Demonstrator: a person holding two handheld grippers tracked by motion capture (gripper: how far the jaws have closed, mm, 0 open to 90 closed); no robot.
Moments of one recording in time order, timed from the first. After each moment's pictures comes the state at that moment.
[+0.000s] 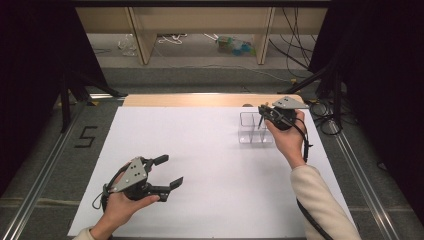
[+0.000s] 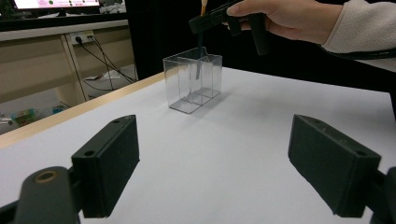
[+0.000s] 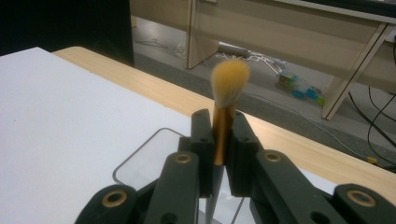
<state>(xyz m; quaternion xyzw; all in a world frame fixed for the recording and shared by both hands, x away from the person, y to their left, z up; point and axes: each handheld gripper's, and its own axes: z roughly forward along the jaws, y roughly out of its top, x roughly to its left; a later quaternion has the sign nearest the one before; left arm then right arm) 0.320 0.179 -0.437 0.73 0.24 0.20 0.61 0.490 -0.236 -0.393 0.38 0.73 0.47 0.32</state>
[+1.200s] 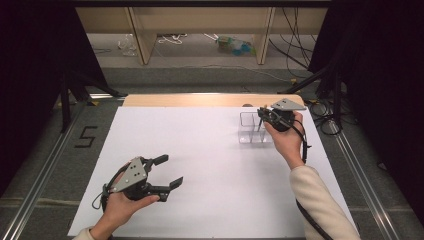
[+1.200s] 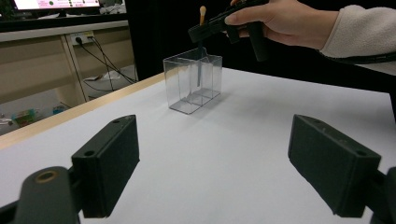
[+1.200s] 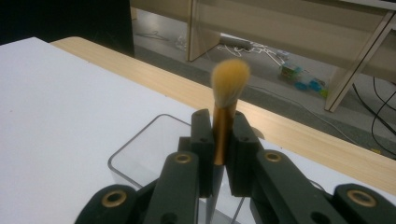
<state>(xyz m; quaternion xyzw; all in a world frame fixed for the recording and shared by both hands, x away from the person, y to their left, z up) 0.320 0.179 -0.437 0.73 0.24 0.20 0.61 0.493 -0.236 -0.403 0.39 0.74 0.46 0.31</state>
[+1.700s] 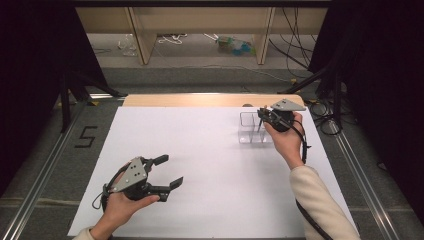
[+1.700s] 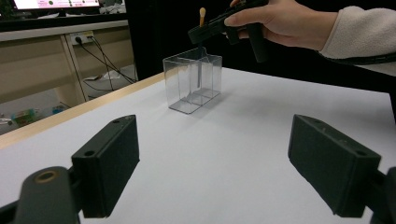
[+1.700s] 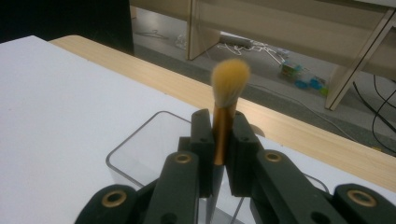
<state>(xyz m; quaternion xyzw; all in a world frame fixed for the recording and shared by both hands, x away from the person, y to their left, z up) 0.320 0.179 -0.437 0.73 0.24 0.20 0.61 0.495 -0.236 -0.406 0.39 0.74 0.46 0.31</state>
